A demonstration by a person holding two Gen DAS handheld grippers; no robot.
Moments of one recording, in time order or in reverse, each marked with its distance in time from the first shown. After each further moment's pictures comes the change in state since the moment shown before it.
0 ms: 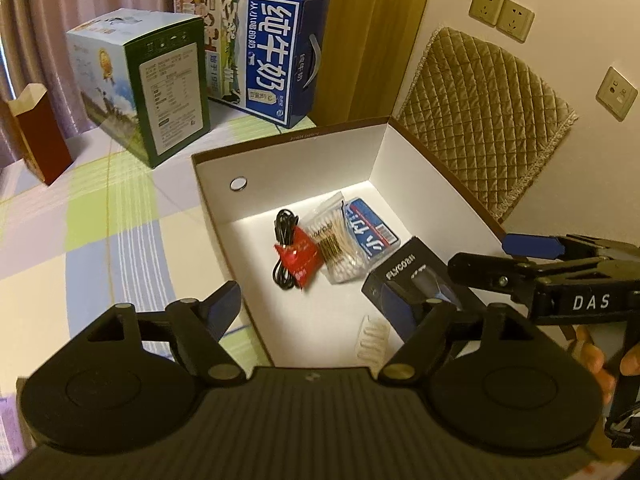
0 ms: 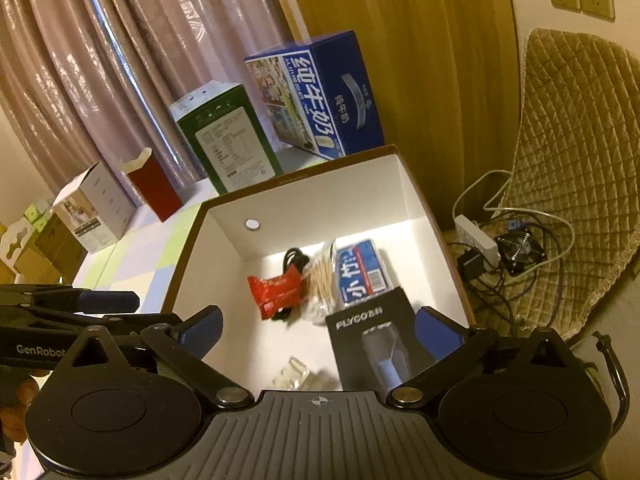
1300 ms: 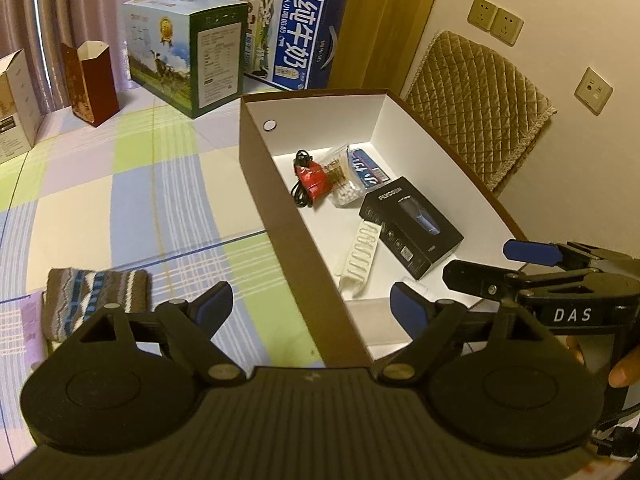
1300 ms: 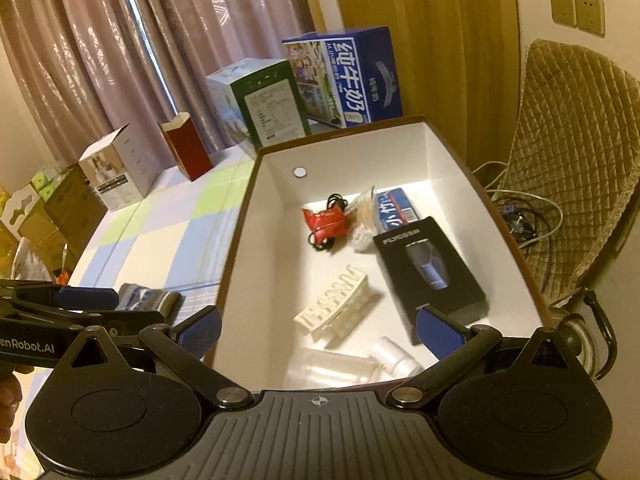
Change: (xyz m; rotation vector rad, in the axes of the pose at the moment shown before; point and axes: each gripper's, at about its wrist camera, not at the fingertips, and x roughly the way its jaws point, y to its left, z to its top) left arm -0.094 0.009 -0.089 -0.073 -0.004 0.006; right arm -0.057 0.076 -0.072 -0.055 0.014 -0.033
